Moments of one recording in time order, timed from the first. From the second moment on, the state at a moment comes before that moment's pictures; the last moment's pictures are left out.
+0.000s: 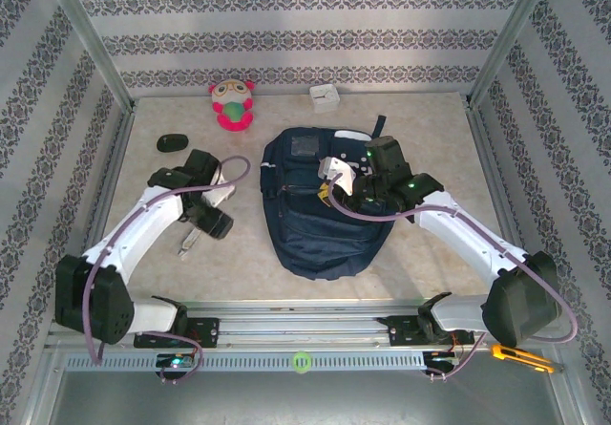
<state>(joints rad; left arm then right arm) -0.25 1.34 1.01 -1.08 -0.05 0.30 0.48 1.30 1.00 -0.43 -0.64 -0.58</state>
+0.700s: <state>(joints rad) -0.06 1.60 0.94 -1.00 -0.08 0.33 0.48 1.22 0.93 -0.42 -0.63 -0.59</state>
